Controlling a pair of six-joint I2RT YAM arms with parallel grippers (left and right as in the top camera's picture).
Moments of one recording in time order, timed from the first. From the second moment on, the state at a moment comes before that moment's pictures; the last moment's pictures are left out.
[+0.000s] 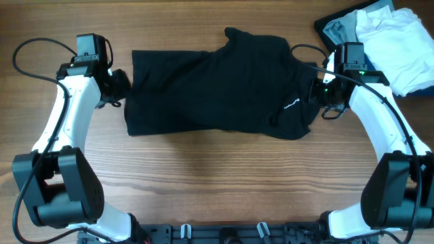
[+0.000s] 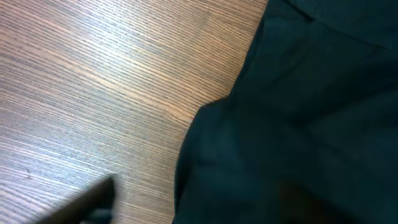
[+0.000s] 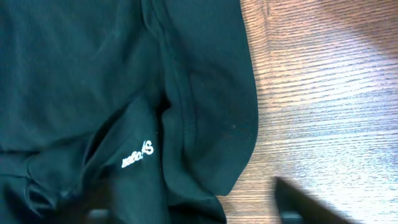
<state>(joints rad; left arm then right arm) 0.10 1.74 1.31 -0.83 -0.06 -0.31 -0.04 1.68 1.17 -0.76 -0.07 0.18</state>
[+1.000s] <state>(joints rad) 0.10 2.28 2.07 -0.96 0.14 -0.07 0.02 1.70 1.78 -1.09 -0.20 -0.03</state>
